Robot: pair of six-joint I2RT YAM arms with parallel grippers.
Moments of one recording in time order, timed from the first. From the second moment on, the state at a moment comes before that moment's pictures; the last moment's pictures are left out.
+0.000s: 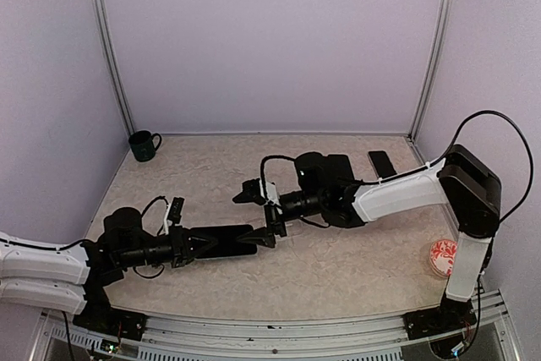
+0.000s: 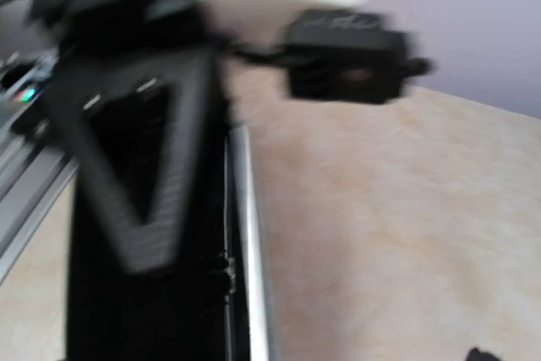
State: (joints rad) left arm -0.83 0.98 0.16 0.57 0.31 -1.11; right arm 0.95 1.91 1.09 0.51 -0.72 -0.42
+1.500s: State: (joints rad) left arm -0.92 1.38 0.59 0.85 0.47 -0.76; right arm 0.74 1.28 0.66 0.55 -0.79 0.49
